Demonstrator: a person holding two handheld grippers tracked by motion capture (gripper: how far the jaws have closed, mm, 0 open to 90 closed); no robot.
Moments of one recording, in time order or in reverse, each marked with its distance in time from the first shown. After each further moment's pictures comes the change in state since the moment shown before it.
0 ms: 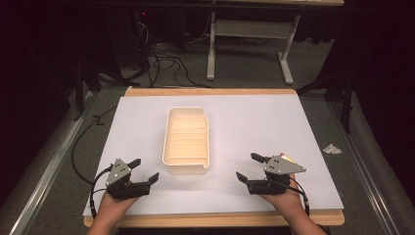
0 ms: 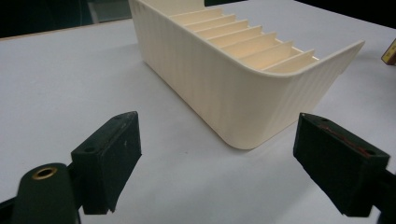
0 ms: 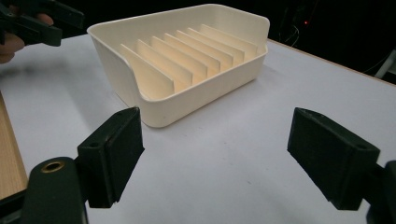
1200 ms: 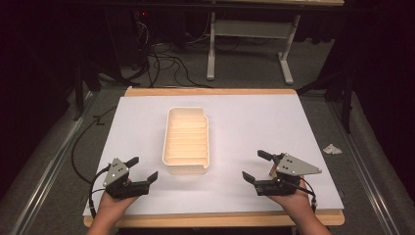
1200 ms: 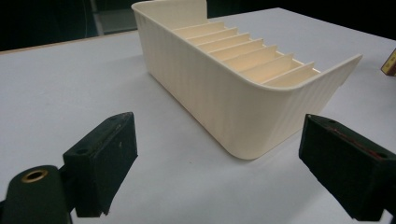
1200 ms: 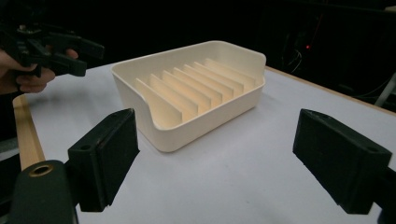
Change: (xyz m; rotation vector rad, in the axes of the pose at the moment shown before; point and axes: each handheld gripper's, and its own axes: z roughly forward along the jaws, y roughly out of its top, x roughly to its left) left arm 0.000 0.004 -0.001 -0.041 -0.009 0.000; right arm -0.004 0.016 -0.030 -0.103 0.024 0.006
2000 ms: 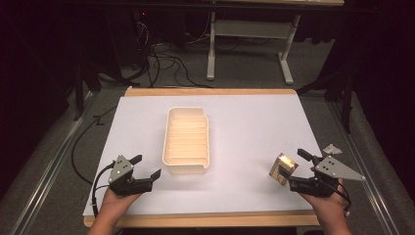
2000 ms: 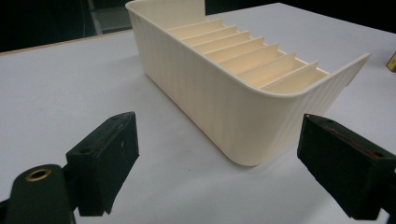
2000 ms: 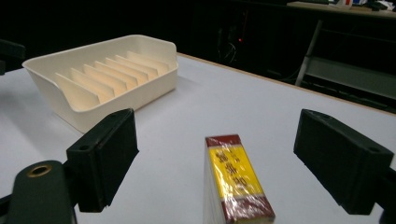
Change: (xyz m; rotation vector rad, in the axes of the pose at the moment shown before) left arm -0.002 0.000 0.011 0.008 -0.003 0.012; right arm -0.042 -0.021 -0.067 0.010 -0.247 0.072
